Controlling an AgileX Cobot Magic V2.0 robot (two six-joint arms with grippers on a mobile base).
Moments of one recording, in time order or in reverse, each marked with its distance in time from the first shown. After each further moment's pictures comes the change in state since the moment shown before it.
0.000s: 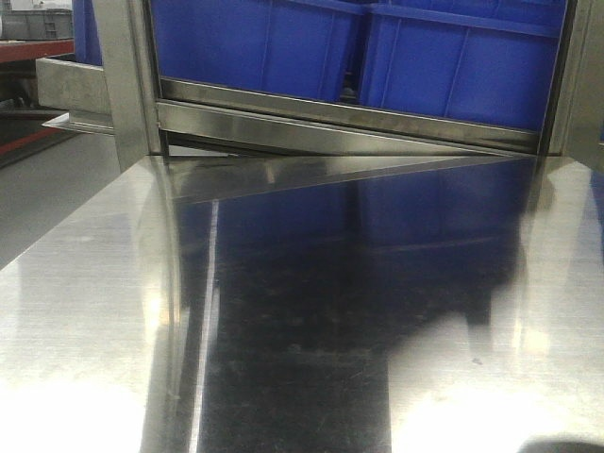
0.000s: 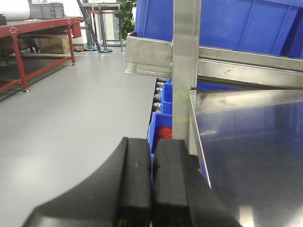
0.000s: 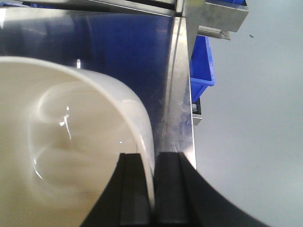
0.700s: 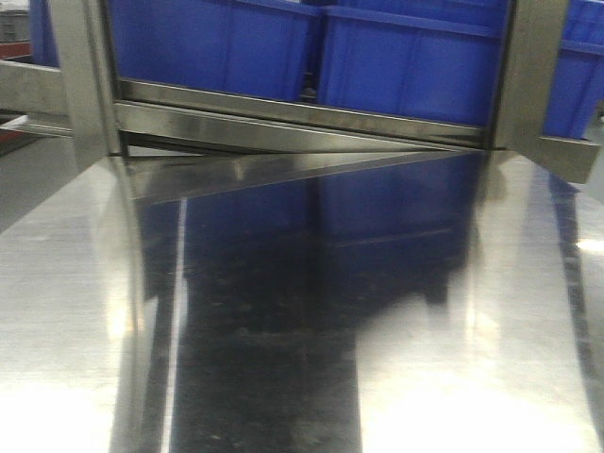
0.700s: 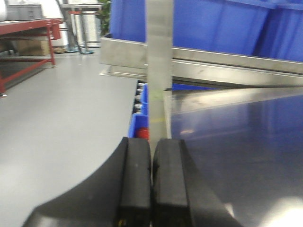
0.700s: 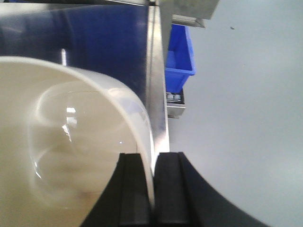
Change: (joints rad) left arm 0.000 0.000 0.000 0.000 0.000 0.000; right arm 0.000 0.000 0.000 0.001 0.000 0.000
